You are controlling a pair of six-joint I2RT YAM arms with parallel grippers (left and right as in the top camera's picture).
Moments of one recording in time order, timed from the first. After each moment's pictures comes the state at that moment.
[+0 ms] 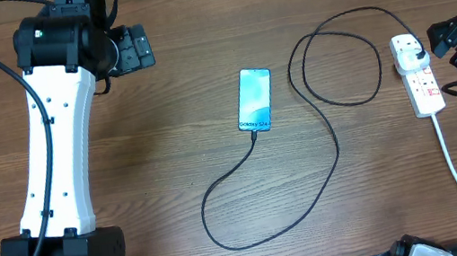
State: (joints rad) left arm -0.15 1.84 2.09 -1.36 -0.10 -0.34; right arm -0.45 1.25 1.41 -0.99 -0.34 0.41
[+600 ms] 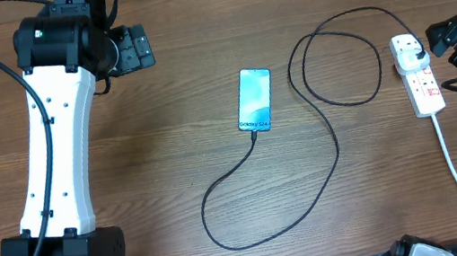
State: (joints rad) left arm -0.15 1.84 2.09 -1.36 -0.10 -0.34; right arm -0.45 1.26 1.41 -0.98 -0.34 0.41
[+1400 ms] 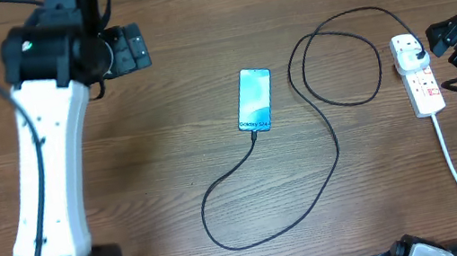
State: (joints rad) left arm -0.15 1.74 2.08 -1.37 -0.10 -0.34; right arm -0.45 1.26 1.41 -0.99 -0.34 0.41
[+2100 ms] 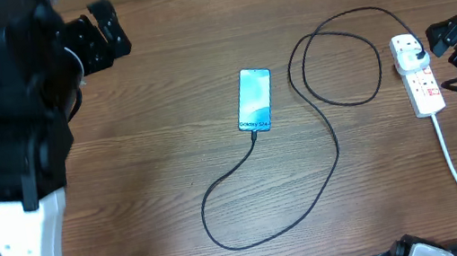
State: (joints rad) left arm -0.15 1.37 1.84 -0.88 -0.07 -0.34; right arm -0.45 1.26 1.41 -0.99 -0.34 0.41
